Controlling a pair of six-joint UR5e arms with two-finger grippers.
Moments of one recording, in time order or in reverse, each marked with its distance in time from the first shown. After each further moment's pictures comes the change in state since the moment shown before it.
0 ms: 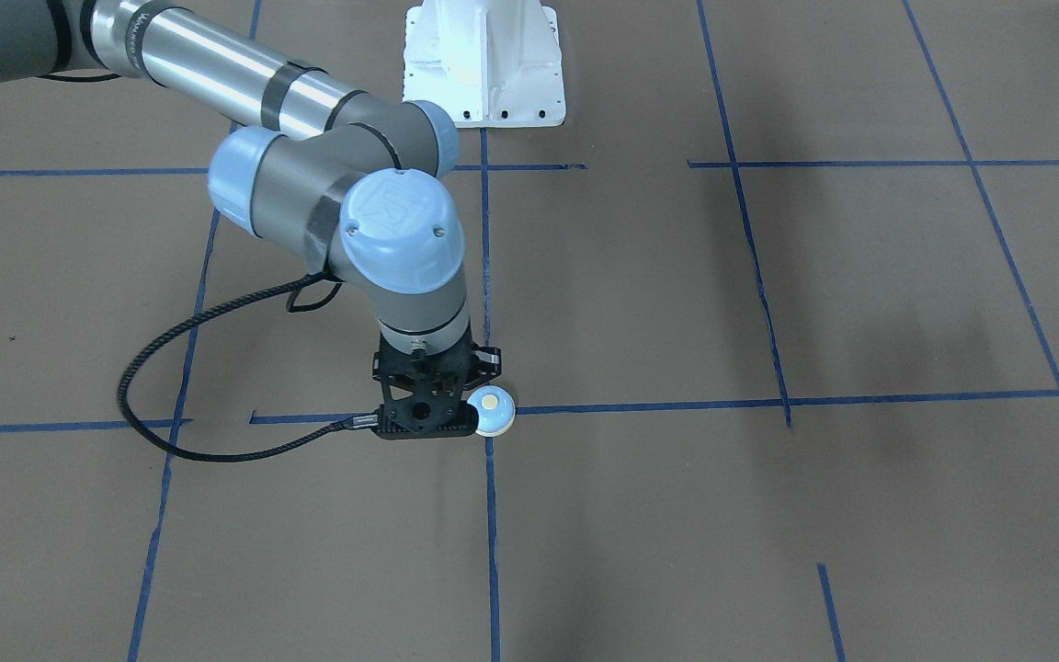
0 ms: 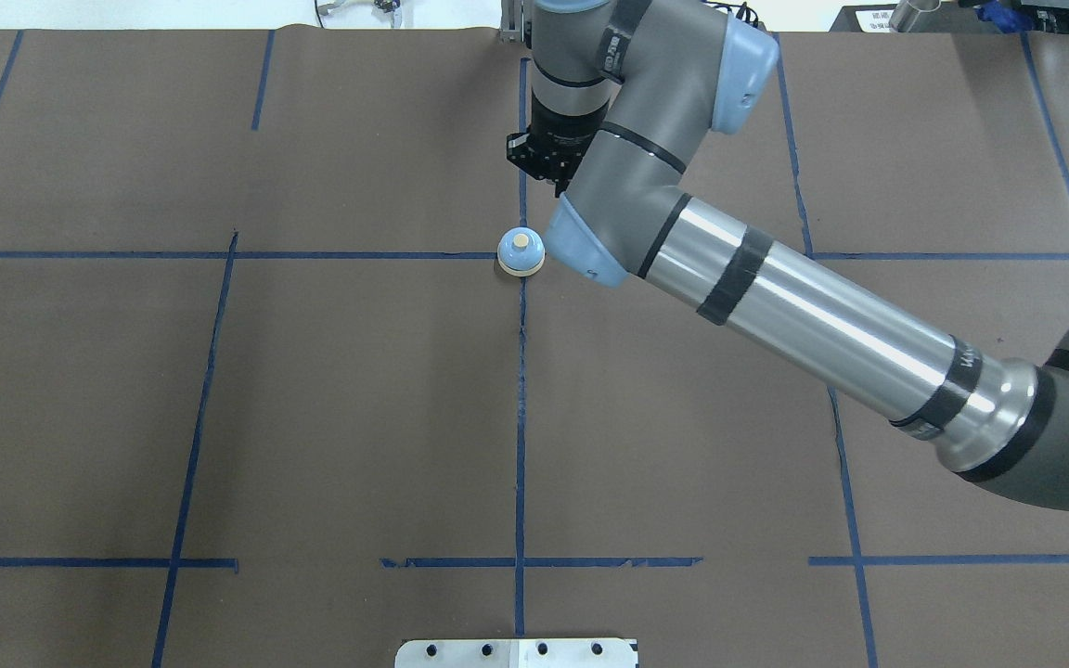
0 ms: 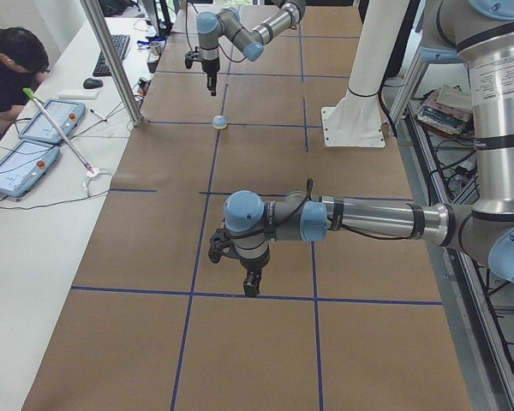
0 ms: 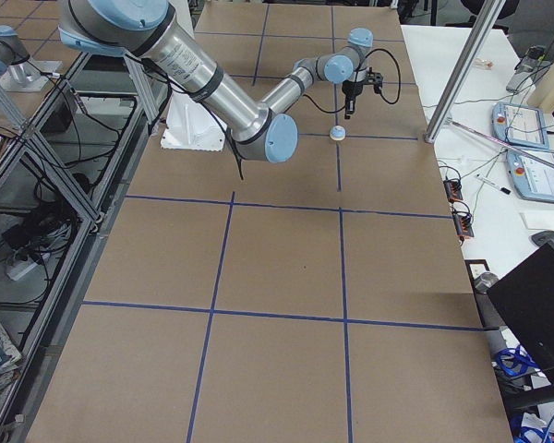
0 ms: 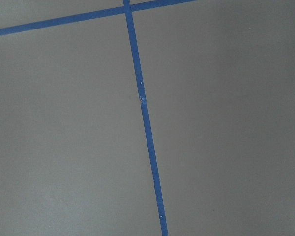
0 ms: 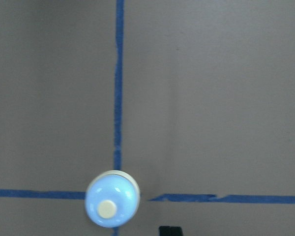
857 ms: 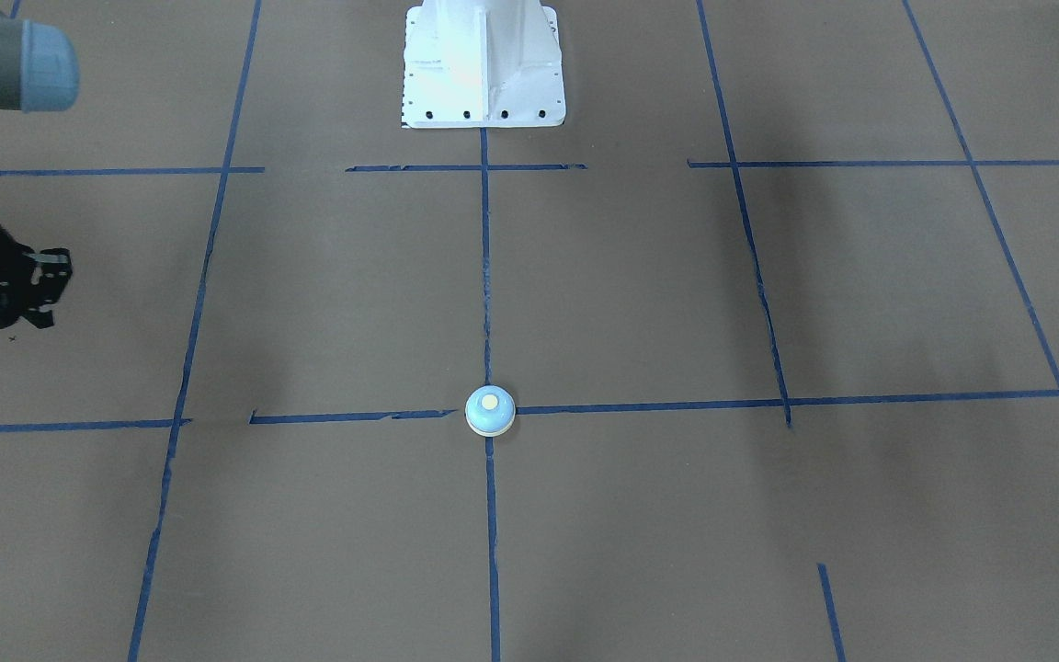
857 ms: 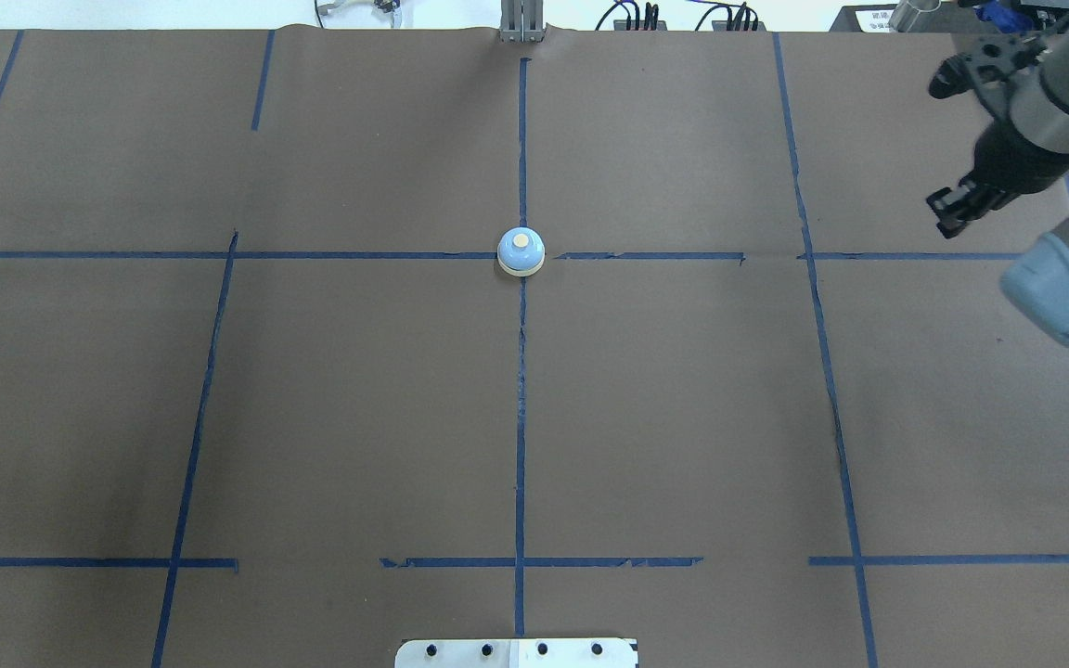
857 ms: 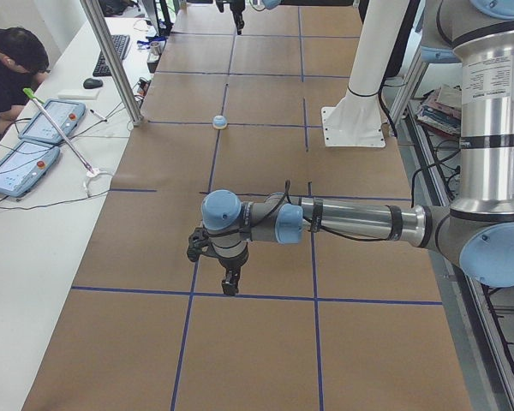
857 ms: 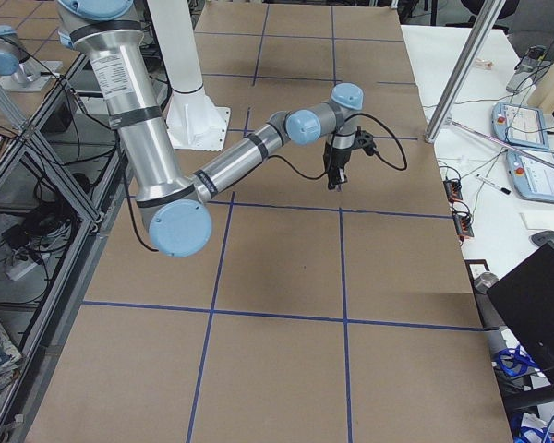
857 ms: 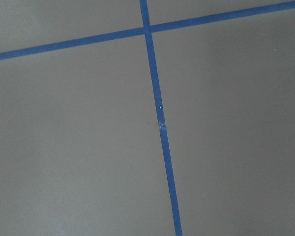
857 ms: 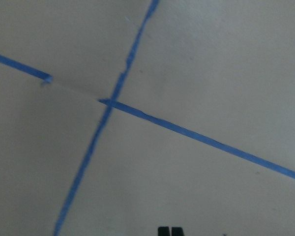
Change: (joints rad) left arm 0.000 -0.132 0.097 -0.005 0.004 -0.052; right arm 0.332 -0.759 0.598 -0.142 0.099 -0.785
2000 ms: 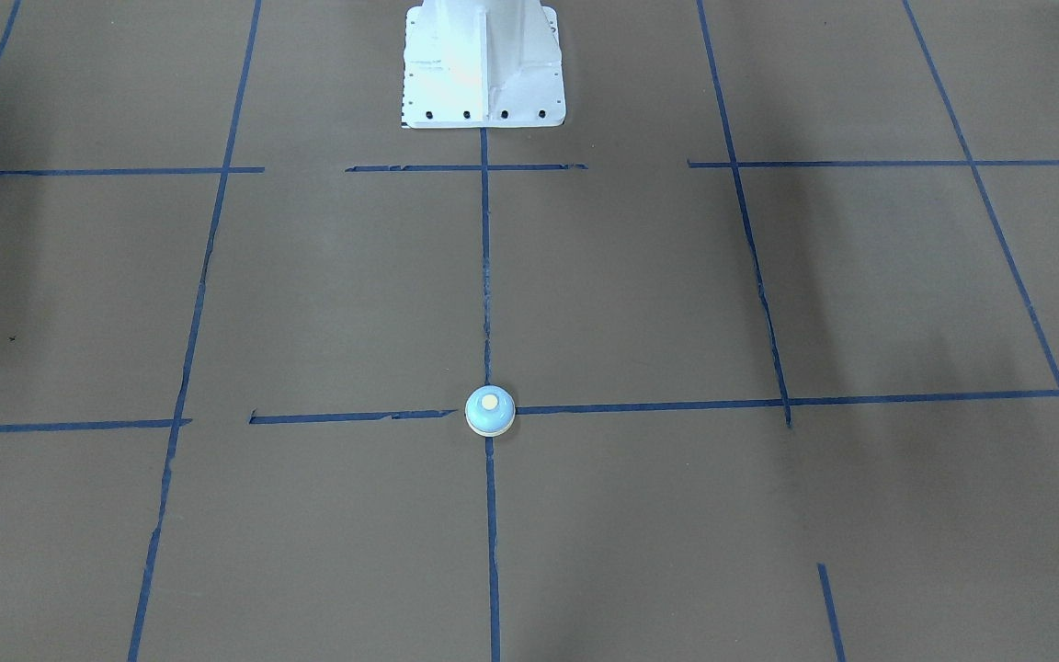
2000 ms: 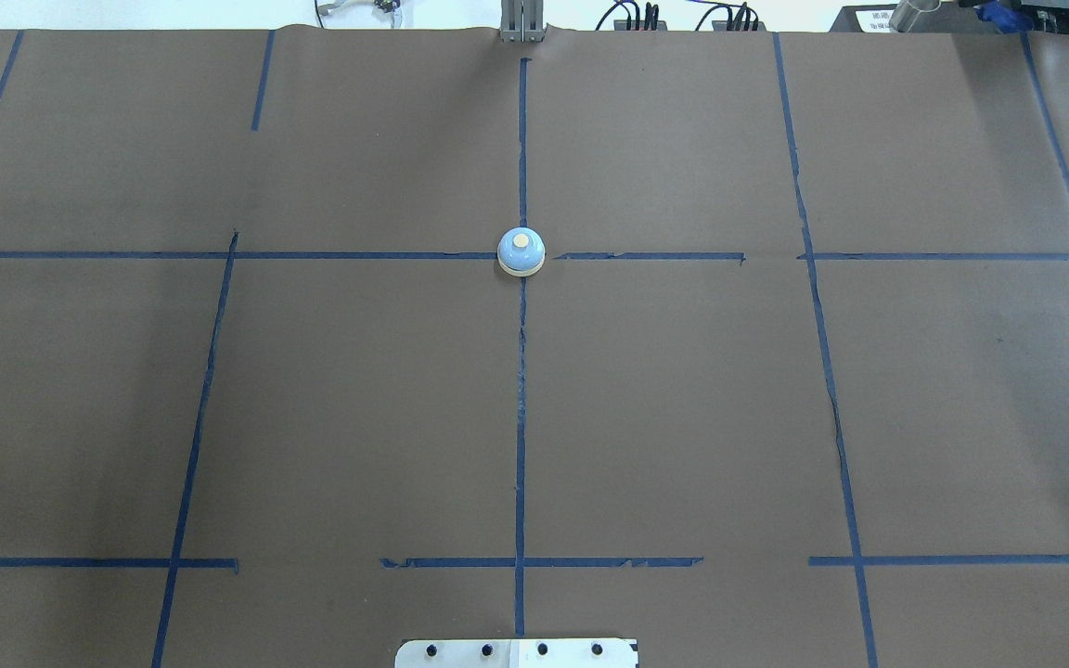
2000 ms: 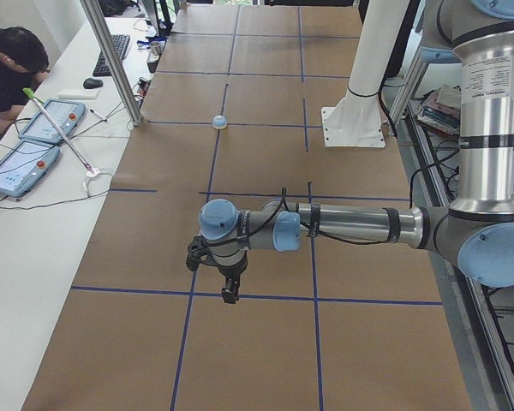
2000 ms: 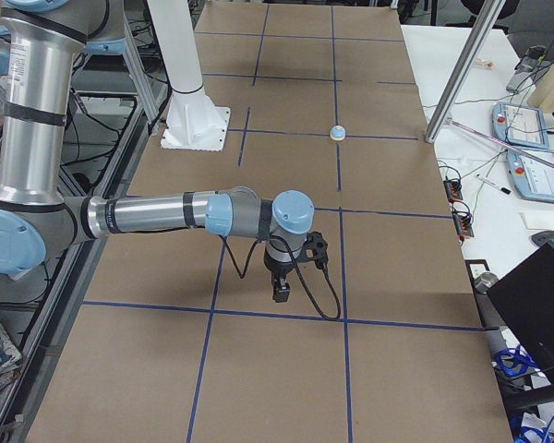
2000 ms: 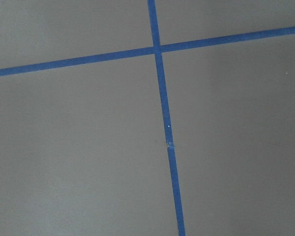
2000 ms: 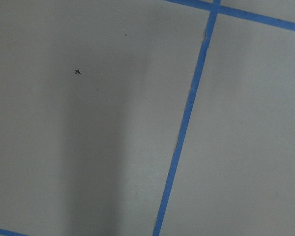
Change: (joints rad) left arm -0.003 0.020 0.037 -0.023 0.003 0.003; right arm 0.370 -0.417 0.000 0.010 0.171 -0.375
